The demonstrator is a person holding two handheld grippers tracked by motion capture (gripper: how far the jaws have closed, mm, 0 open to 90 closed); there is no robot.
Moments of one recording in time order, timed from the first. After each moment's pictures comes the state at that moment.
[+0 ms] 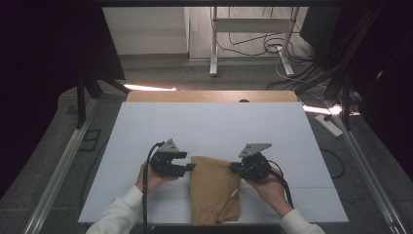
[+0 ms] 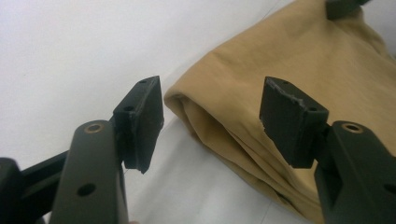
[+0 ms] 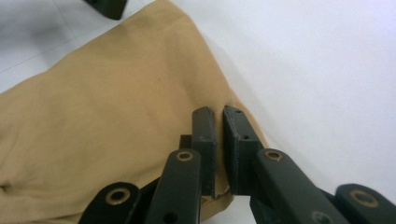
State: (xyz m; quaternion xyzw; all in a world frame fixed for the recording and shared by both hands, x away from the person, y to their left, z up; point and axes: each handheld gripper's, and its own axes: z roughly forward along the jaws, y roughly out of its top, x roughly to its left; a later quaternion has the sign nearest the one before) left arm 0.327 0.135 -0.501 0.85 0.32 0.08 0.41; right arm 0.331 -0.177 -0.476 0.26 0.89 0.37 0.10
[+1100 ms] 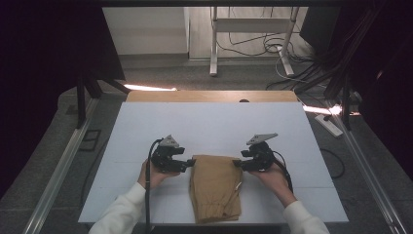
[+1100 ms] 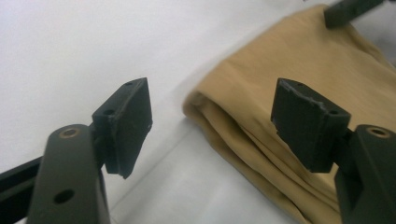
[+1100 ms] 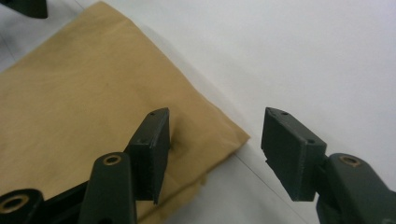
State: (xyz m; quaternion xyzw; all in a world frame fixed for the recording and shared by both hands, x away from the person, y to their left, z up) left arm 0.348 0.132 -0.509 0.83 0.38 0.06 0.40; right arm 0.374 -0.198 -0.498 0.33 0.87 0.37 0.07
